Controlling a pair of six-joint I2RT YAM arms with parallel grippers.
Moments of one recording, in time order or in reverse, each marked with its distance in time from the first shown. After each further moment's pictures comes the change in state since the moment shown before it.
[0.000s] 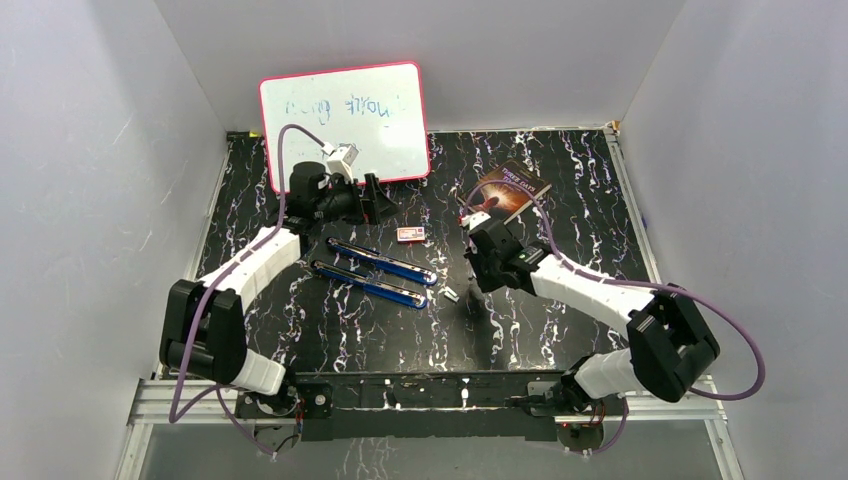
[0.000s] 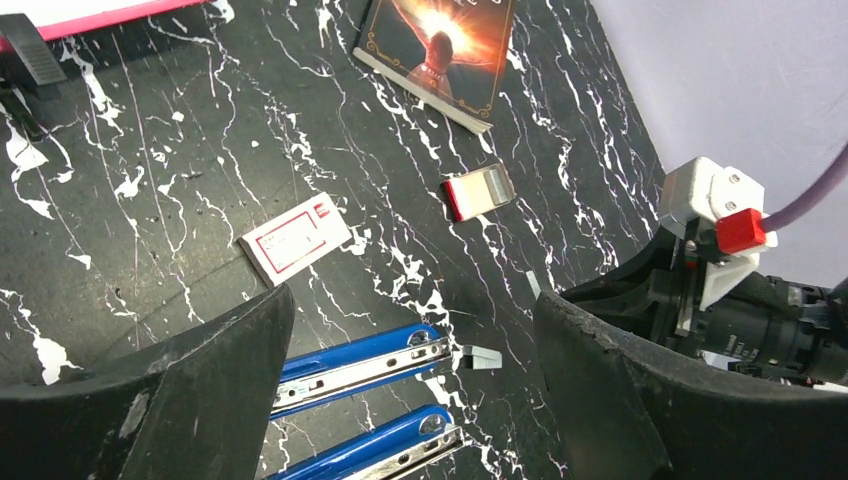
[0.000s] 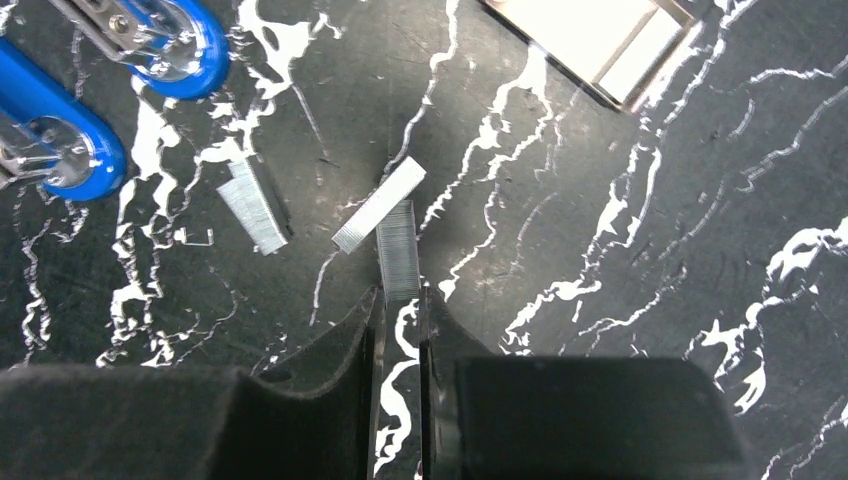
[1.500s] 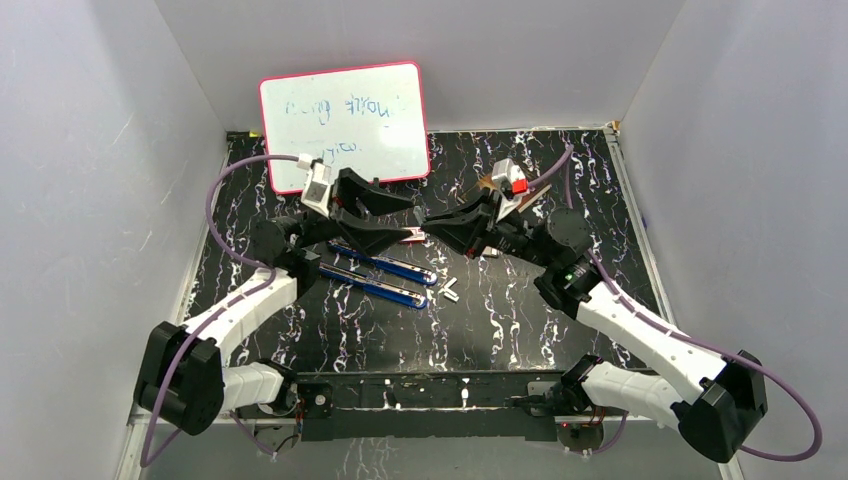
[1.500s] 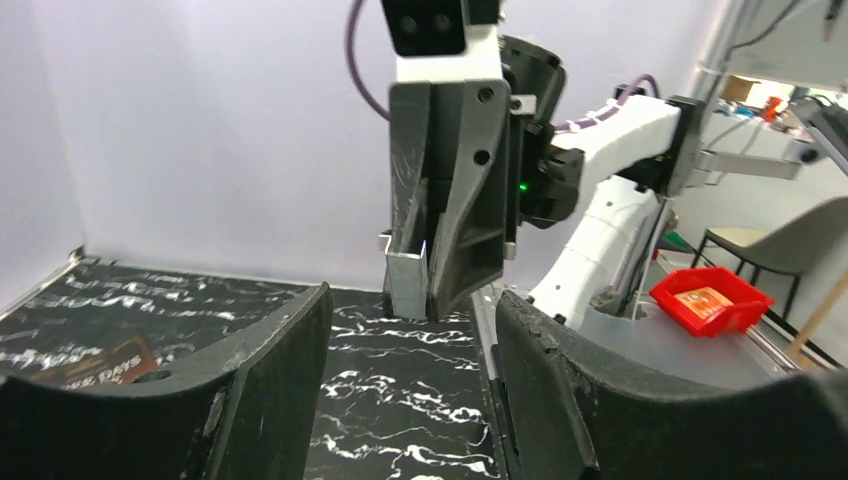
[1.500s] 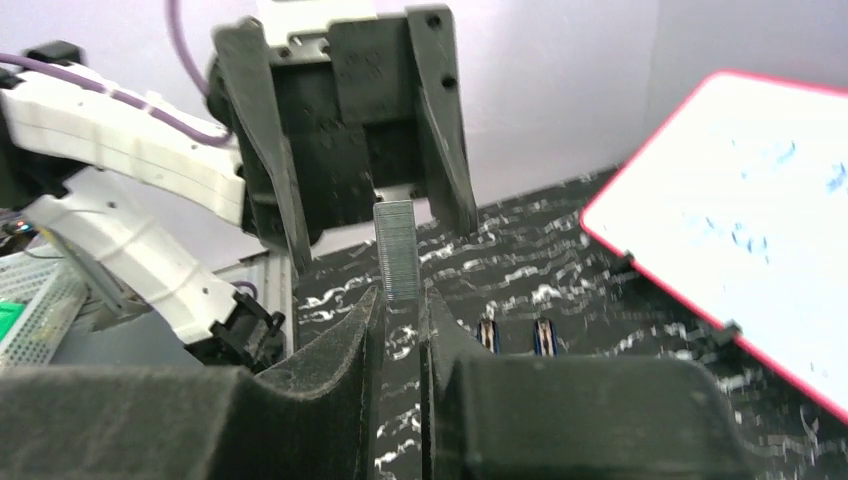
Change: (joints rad) left arm -0.121 -0.228 -0.247 1.210 0.393 -0.388; right arm 0.000 -0.349 -0.027 0.943 -0.668 0.124
